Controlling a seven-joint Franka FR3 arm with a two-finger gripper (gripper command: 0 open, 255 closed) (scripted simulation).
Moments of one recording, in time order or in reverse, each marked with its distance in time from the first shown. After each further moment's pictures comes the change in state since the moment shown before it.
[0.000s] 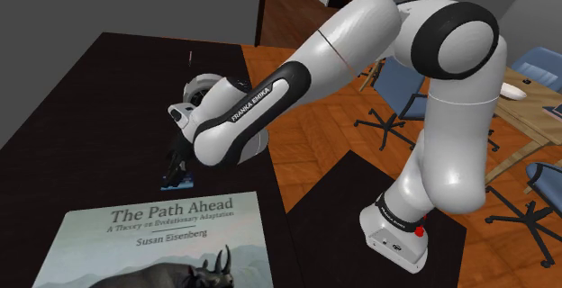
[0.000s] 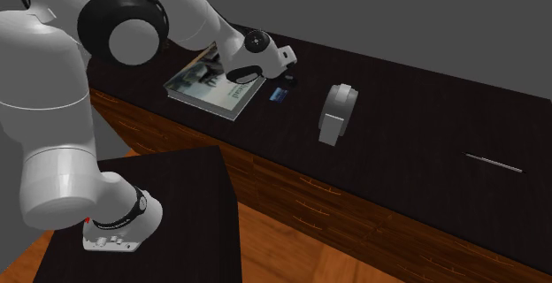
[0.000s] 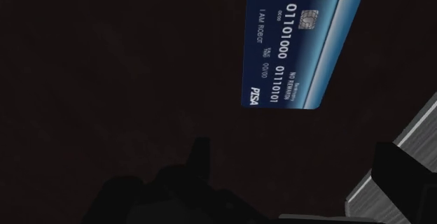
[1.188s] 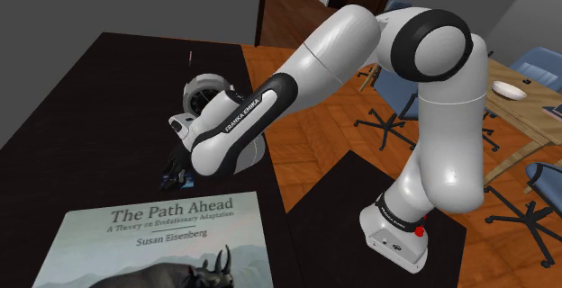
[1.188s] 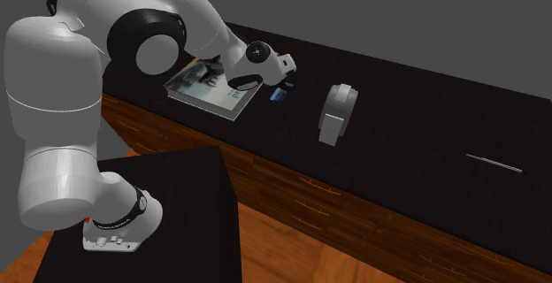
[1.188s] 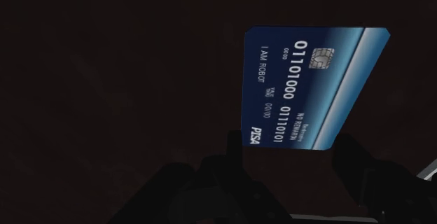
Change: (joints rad) arm -0.036 0.092 0.047 0.023 0.007 0.070 -0.046
